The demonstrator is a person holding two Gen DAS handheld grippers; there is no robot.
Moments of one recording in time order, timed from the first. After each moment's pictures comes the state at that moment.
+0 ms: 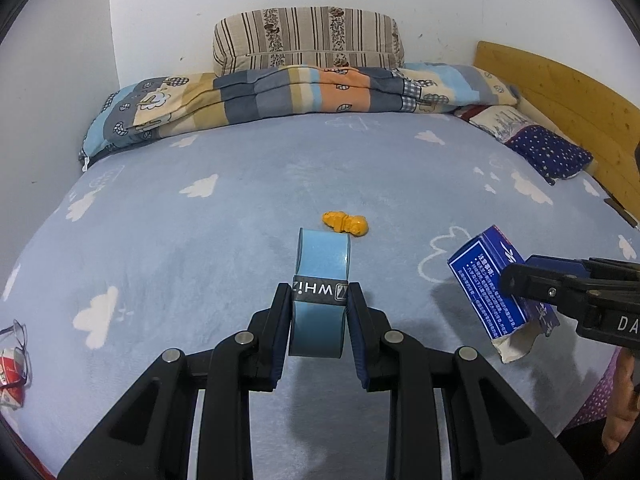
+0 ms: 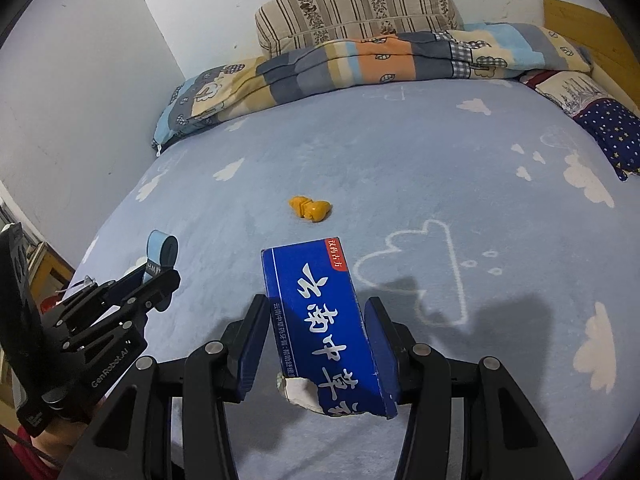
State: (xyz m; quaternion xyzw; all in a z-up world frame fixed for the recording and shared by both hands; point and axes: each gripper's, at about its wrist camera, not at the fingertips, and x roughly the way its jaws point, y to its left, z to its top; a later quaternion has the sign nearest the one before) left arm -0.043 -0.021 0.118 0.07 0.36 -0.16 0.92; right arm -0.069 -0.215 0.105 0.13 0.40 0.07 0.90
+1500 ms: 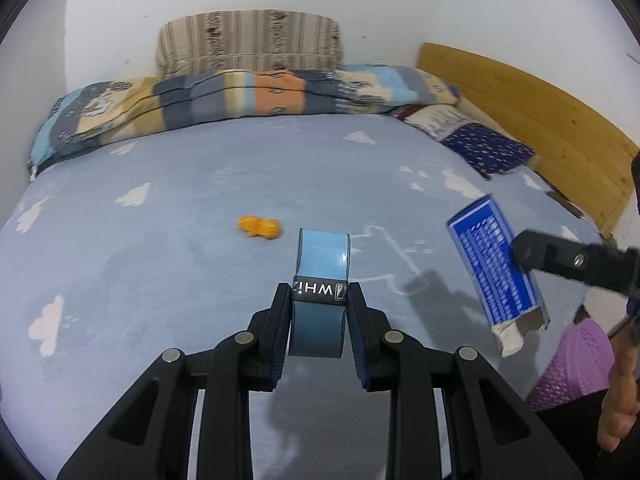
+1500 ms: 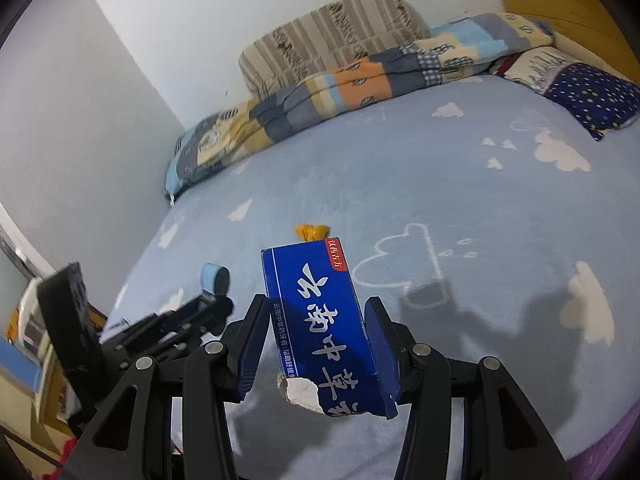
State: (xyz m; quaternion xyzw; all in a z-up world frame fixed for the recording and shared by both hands) left arm -0.069 -0.060 0.133 0.05 0.36 -0.28 0.89; right arm -0.134 -0.257 0.139 0.22 0.34 0.06 0.91
